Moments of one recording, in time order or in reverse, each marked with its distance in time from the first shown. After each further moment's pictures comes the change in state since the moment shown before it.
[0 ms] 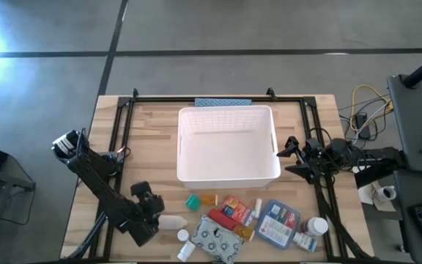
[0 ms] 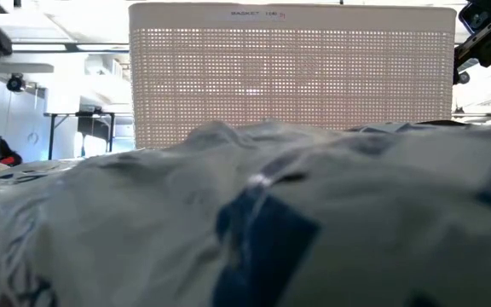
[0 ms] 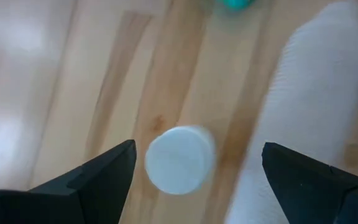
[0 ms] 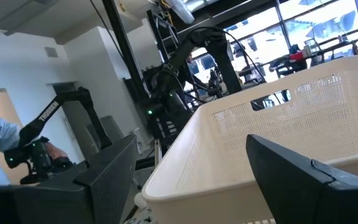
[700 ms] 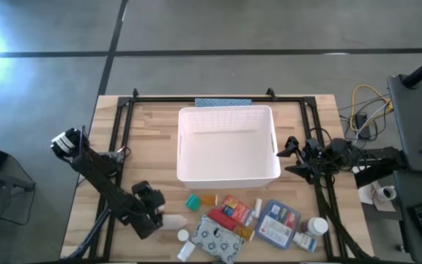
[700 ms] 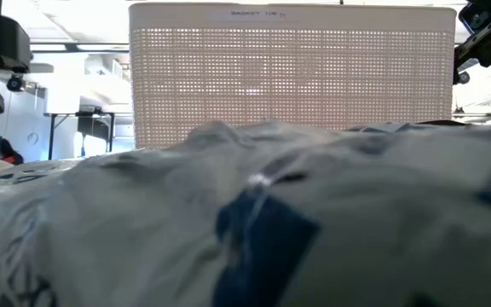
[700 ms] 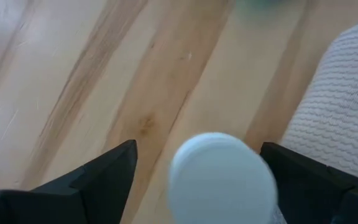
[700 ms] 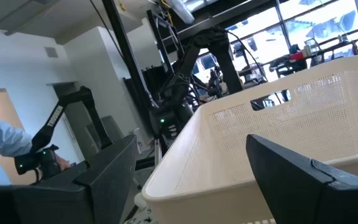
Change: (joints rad) left arm 0.023 -0.029 -0.215 0.292 0.001 -0.134; right arm 0.000 0.000 0.000 0.000 0.000 0.000
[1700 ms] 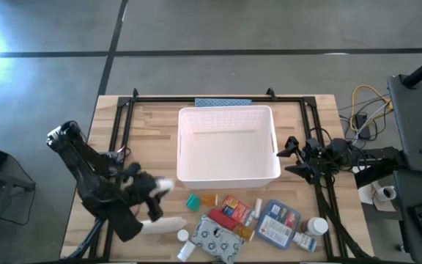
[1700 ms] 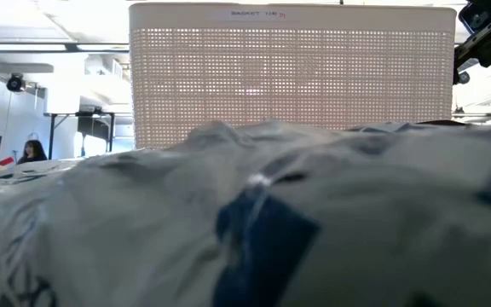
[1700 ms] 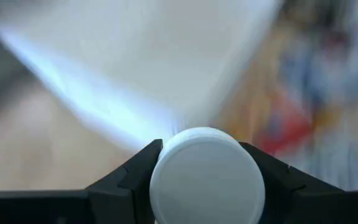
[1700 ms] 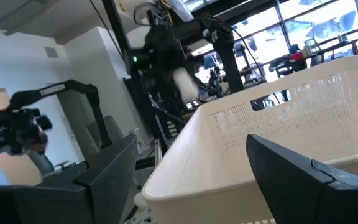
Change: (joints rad) left arm 0.021 -0.102 0.641 -0.572 -0.606 -0.020; right arm 0.000 0.000 0.000 0.000 0.000 0.000
